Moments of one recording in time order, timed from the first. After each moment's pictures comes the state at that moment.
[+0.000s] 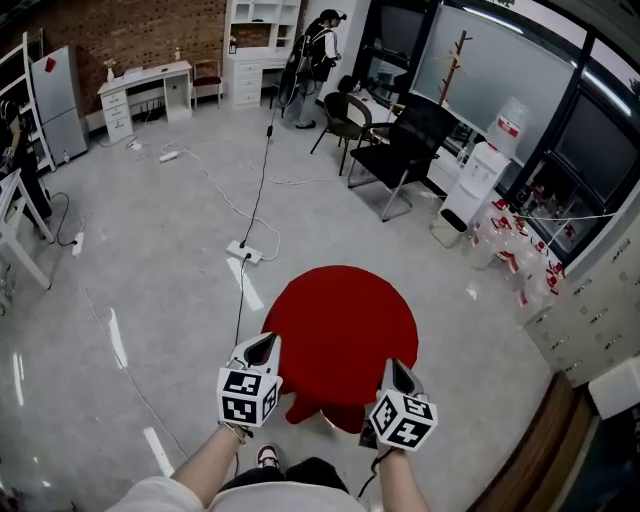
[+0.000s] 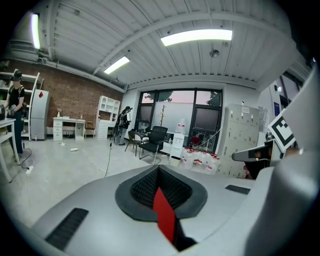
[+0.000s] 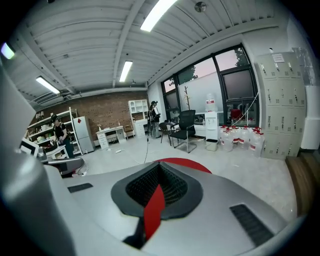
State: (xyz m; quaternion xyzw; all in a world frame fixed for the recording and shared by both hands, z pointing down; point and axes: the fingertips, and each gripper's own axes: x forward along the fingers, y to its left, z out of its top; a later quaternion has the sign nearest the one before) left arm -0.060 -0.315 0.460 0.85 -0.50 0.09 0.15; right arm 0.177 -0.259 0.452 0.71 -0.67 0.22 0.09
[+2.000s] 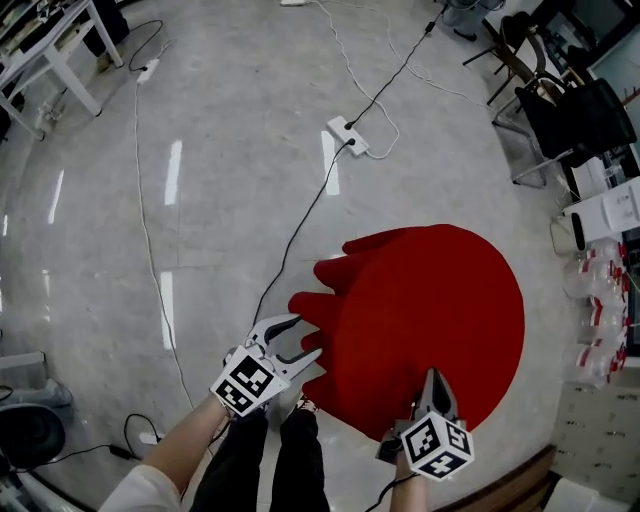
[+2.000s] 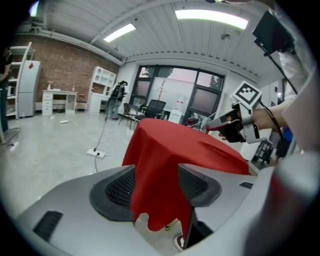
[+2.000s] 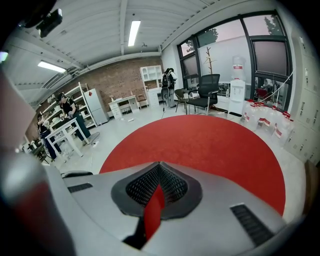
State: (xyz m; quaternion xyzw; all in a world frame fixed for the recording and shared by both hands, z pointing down) left arm -0.082 -0.315 0.713 0.86 -0.42 0.17 0.24; right arm 0.134 -0.349 0.643 0.60 -0.70 0.32 0.22
